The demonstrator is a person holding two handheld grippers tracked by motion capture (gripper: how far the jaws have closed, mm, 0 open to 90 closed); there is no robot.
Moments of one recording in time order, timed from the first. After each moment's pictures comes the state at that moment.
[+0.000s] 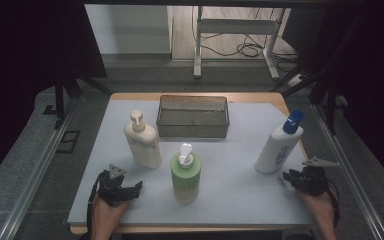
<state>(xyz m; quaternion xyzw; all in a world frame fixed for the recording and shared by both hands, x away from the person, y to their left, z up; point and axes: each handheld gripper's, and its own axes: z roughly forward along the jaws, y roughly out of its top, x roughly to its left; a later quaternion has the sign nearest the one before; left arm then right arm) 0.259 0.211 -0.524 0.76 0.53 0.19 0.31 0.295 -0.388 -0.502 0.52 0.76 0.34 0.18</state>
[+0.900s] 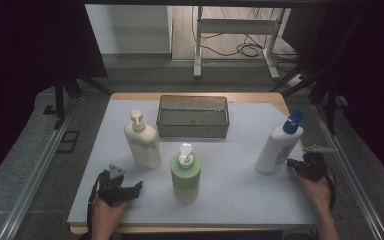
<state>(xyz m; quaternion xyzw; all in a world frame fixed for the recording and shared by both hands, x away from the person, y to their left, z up) 0.259 0.211 -0.524 0.76 0.53 0.19 0.31 0.343 -0.404 -0.508 0.54 0.75 0.34 0.18</state>
